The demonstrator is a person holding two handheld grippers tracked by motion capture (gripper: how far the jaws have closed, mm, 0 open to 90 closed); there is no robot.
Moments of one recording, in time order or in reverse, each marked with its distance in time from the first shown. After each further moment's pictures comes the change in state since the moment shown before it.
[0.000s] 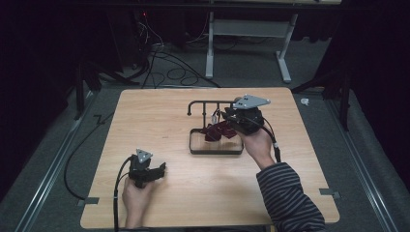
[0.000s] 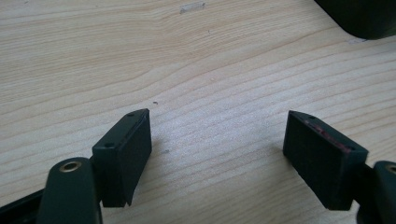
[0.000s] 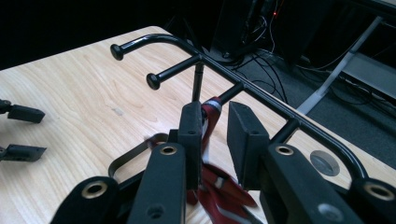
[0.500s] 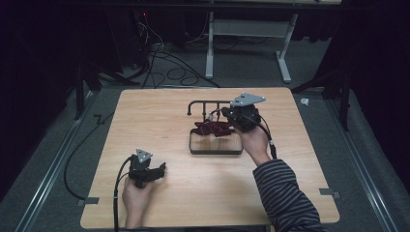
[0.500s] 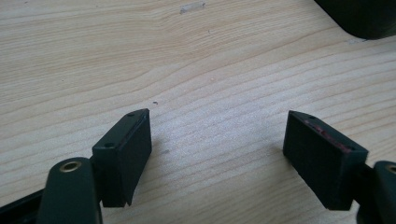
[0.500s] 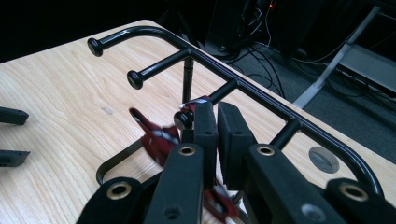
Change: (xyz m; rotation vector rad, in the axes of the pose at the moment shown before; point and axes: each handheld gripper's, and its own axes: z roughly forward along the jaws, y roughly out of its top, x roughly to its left) left arm 0.000 0.000 0.000 0.000 0.000 0.000; right arm -0.004 0.000 0.015 0.027 -0.018 0.014
